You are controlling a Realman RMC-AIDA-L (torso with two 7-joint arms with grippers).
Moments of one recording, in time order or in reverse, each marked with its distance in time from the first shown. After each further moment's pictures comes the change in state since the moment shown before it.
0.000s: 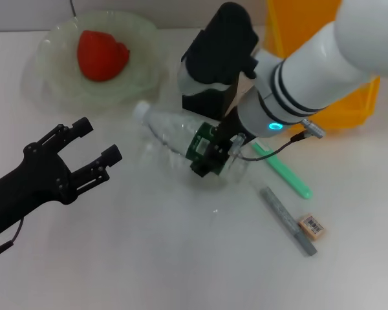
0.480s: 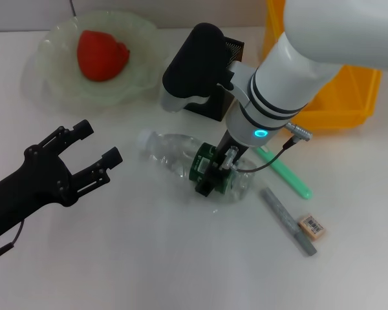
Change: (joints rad) left arm 0.001 0.001 0.002 -0.003 0.006 -0.006 0.000; right arm 0.181 0.007 -0.062 0.241 0.089 -0.026 0.003
